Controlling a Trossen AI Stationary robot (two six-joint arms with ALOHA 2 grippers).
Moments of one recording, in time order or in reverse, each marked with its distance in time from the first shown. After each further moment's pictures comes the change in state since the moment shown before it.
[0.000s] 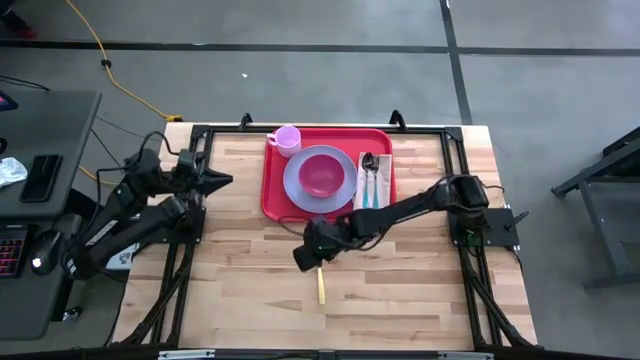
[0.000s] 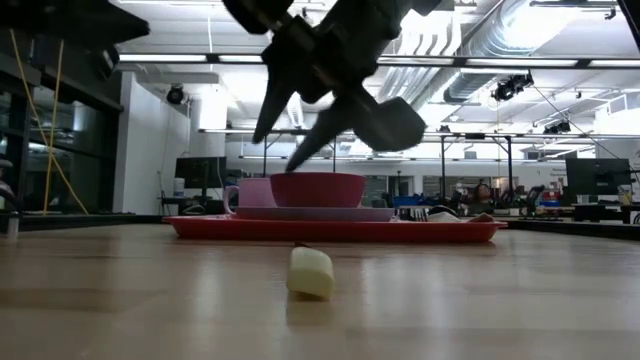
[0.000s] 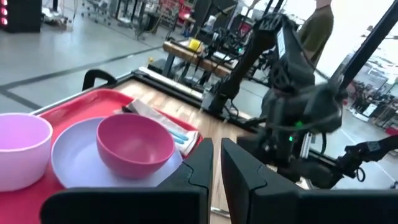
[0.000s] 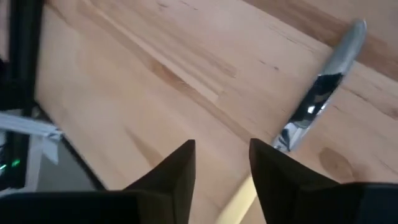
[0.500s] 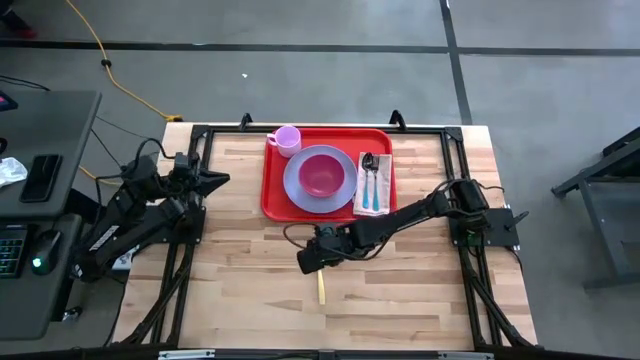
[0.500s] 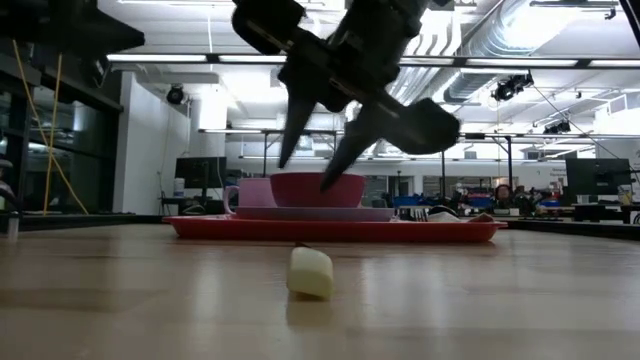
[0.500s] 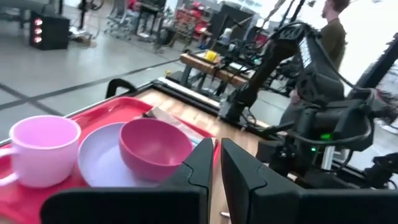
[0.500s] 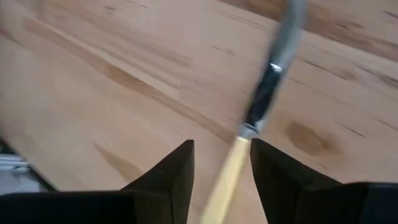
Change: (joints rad) left arm 0.000 -0.117 -0.048 -0.033 -0.090 0.008; right arm 0.055 0.018 0.000 -0.087 0.115 0.171
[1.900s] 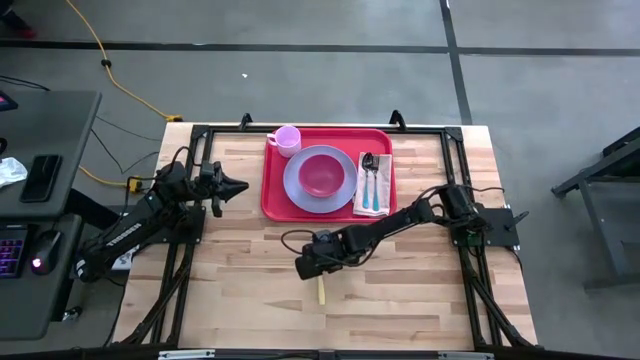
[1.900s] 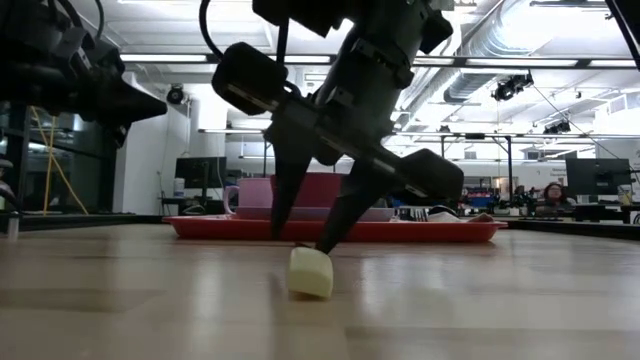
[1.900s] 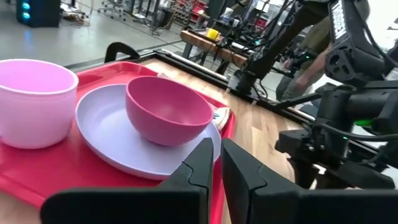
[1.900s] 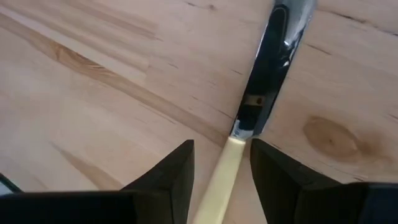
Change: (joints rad) left arm 0.000 0.000 -0.342 0.280 0.042 0.019; right arm -0.008 0.153 0.006 0.080 -0.111 0.046
